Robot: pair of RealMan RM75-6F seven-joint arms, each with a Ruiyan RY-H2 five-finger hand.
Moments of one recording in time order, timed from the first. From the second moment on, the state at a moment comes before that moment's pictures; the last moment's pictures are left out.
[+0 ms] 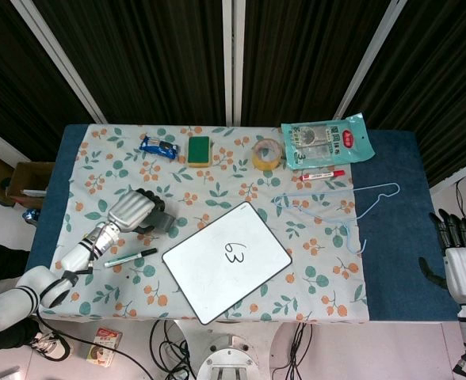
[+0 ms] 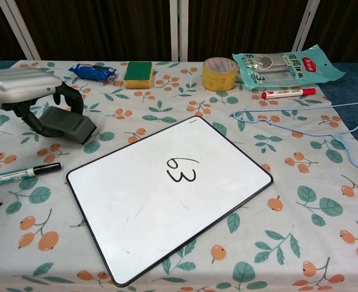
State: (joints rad) left arm -0.74 -1.55 0.03 -0.97 1.60 0.96 -0.23; right arm 0.07 -1.14 0.08 -1.54 -1.48 1.49 0.00
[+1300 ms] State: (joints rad) left arm -0.68 -1.46 0.08 -1.60 1.68 1.04 0.24; right arm 0.06 -1.14 0.09 -1.48 -1.48 1.52 0.08
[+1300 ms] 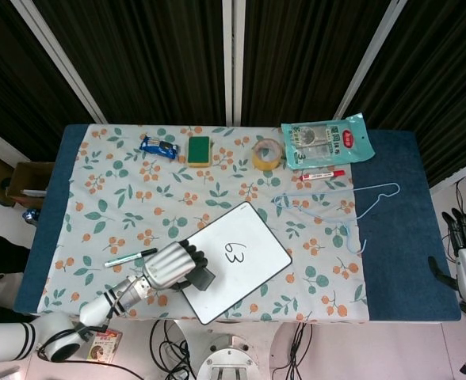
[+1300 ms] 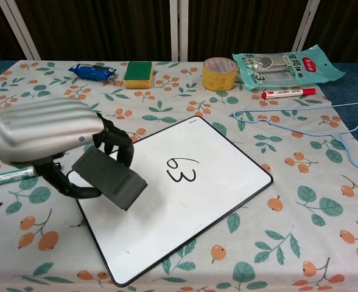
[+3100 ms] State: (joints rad) left arm -0.81 -1.84 -0.13 -1.31 1.33 0.85 0.41; right arm 0.02 -1.12 0.11 -1.45 -1.47 1.55 0.19
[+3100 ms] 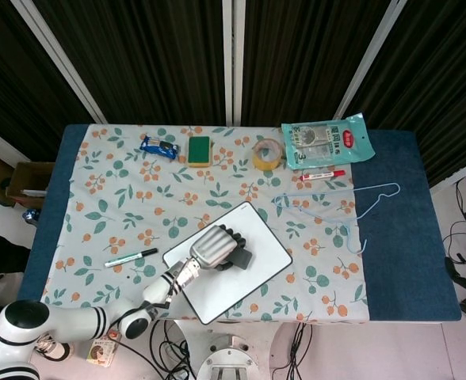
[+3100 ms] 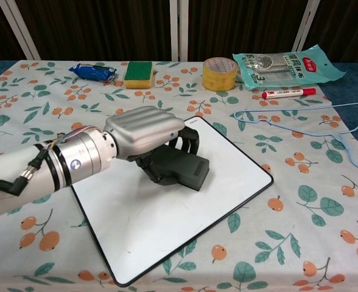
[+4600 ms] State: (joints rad) left arm -0.78 -1.65 -0.19 -1.27 1.22 0.93 0.34; right arm 0.03 -1.13 0.12 -1.46 -1.48 1.56 0.18
